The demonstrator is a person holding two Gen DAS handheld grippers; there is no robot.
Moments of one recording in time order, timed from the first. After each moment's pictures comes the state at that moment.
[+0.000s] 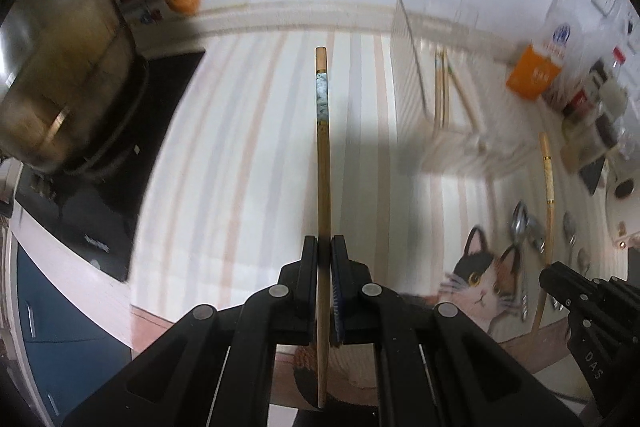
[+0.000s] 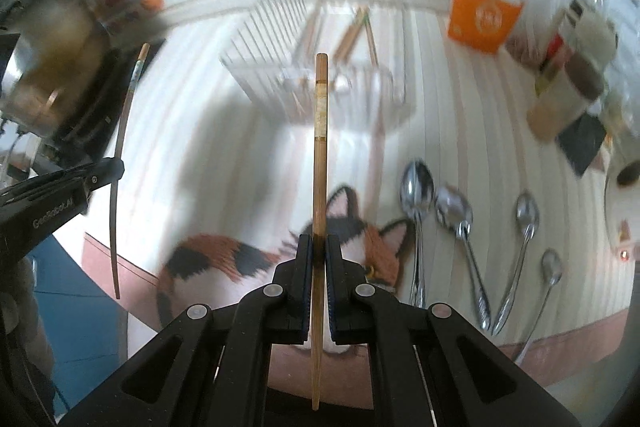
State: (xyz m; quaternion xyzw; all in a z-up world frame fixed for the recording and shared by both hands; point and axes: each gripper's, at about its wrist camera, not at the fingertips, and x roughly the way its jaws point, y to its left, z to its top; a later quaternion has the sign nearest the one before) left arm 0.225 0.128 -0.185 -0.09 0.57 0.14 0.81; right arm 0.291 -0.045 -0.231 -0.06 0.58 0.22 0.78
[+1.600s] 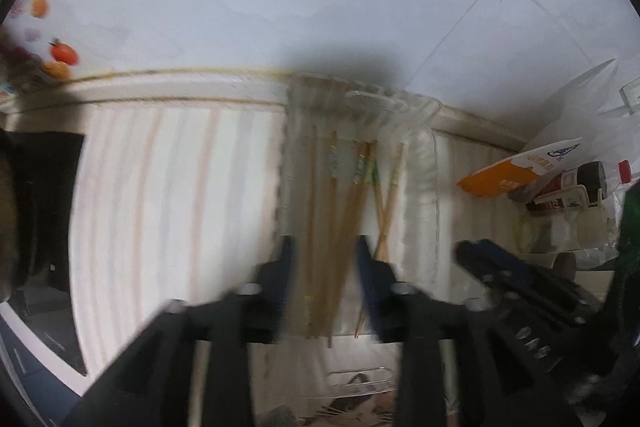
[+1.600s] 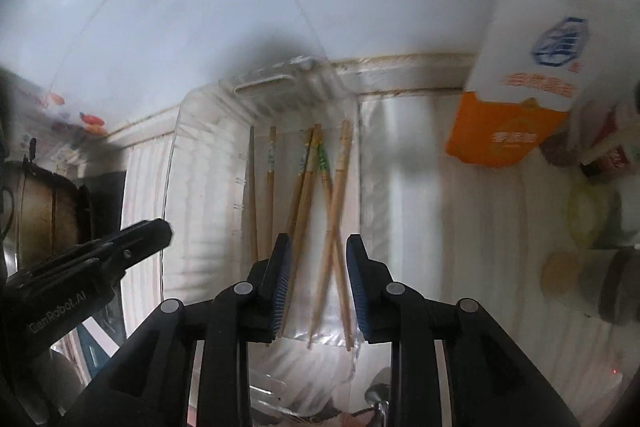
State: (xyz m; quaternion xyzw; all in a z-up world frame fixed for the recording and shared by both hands) left arm 0.473 0.109 -0.191 -0.15 0.62 0.08 0.77; right arm 0.546 -0.040 -0.247 0.05 0.63 0.18 0.76
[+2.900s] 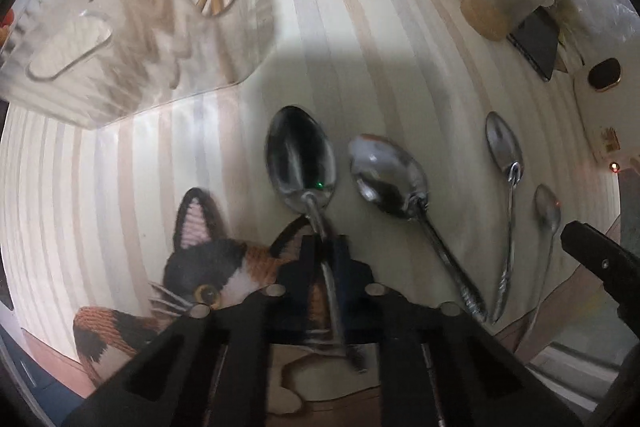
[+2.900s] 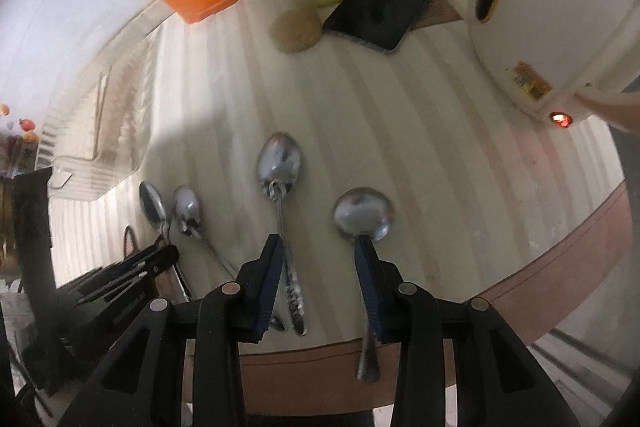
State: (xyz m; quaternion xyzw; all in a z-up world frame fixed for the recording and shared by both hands) left arm 0.326 -0.102 -0.323 -0.06 0.67 -0.01 0.74; right arm 0.351 -0.268 -0.313 0.11 0.65 0.05 0.75
